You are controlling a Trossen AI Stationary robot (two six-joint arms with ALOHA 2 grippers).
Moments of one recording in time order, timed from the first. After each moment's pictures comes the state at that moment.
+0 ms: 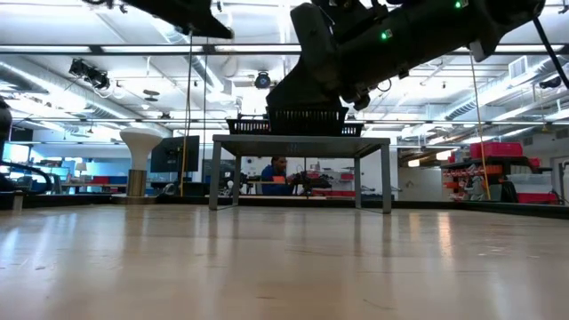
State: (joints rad) left arm 0.31 0.95 0.83 0.07 -0.36 0.43; right arm 0.35 1.86 0.93 0.56 0.74 0.16
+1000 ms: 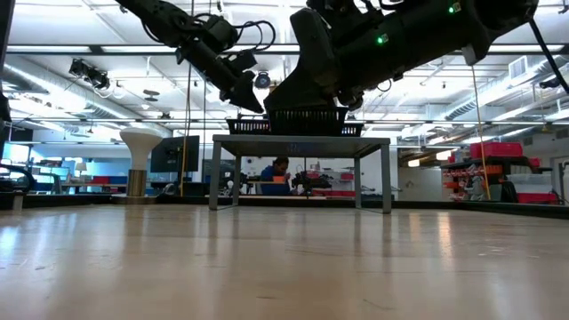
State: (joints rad) left arm 0.72 1.56 1.26 -0.20 0.09 0.36; right arm 0.33 1.86 0.93 0.56 0.68 0.12
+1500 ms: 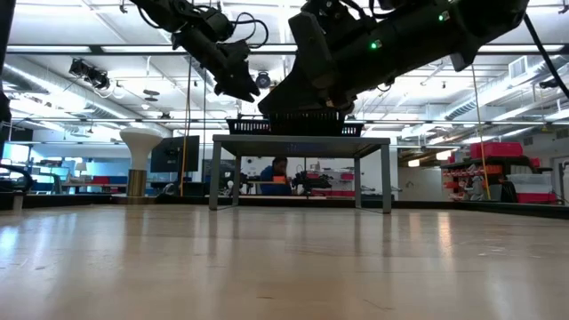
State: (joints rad) left arm 0.80 1.57 1.46 -0.50 0.28 0.23; right arm 0.29 1.86 0.93 0.56 0.58 0.11
